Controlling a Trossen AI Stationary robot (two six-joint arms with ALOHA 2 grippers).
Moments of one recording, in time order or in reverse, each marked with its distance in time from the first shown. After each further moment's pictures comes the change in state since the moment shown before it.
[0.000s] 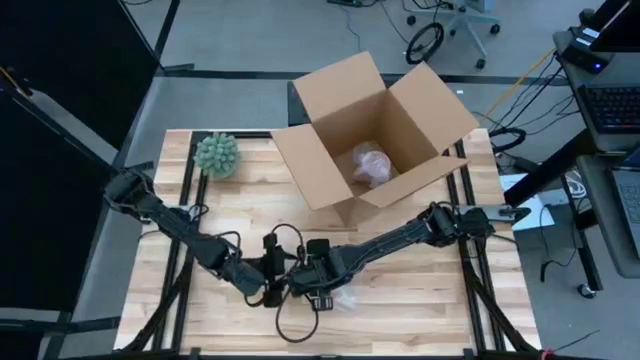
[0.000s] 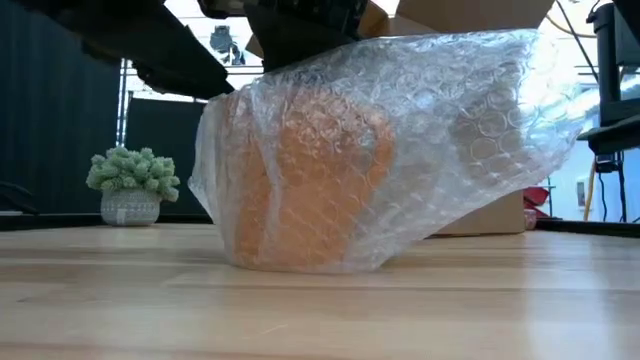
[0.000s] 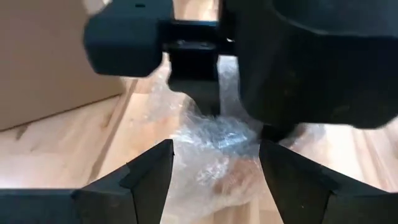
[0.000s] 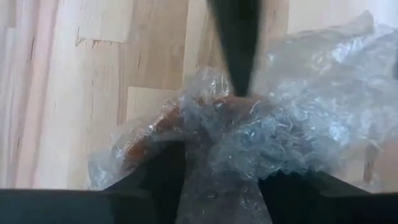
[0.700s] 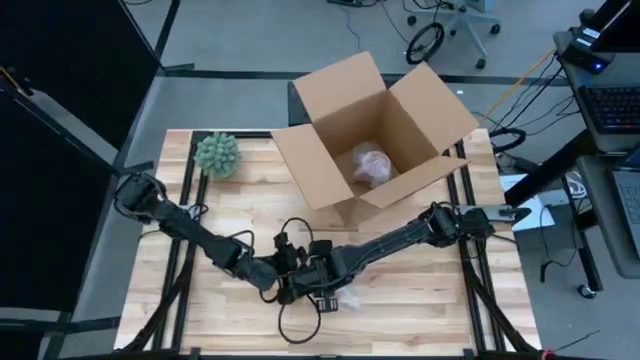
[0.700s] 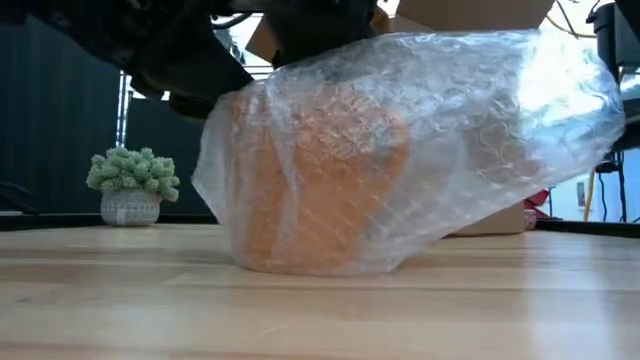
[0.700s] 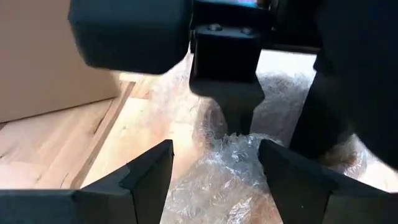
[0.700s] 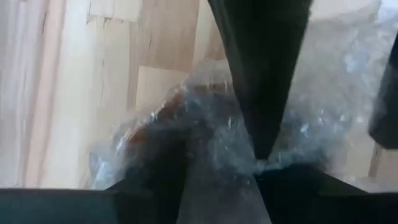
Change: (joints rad) left arm 0.076 0.150 0.008 0.163 0.063 -0.039; right arm 0.006 -0.019 0.016 -0.073 -0.036 0.003
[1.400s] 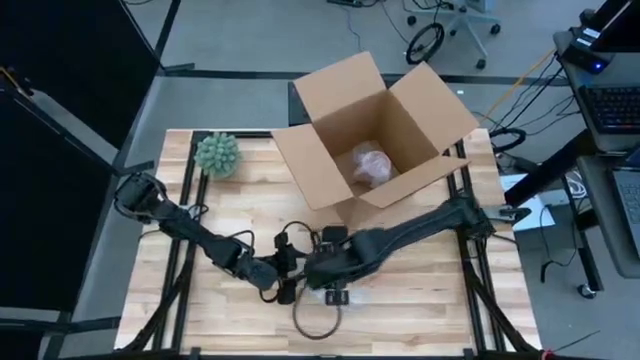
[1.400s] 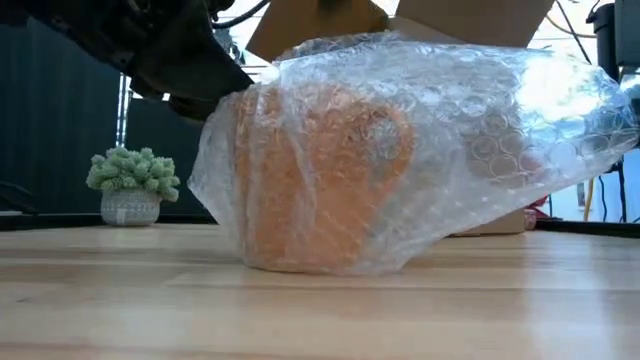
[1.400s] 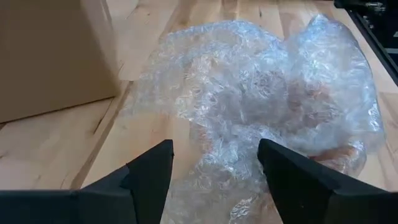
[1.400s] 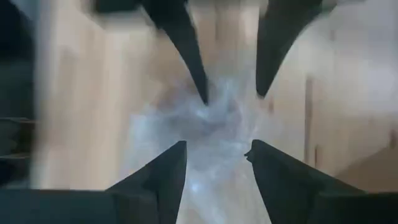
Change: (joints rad) left arm -0.001 0.003 -0.003 0.008 0.005 0.004; right arm 0.012 -0.185 0.007 -0.101 0.066 0.075
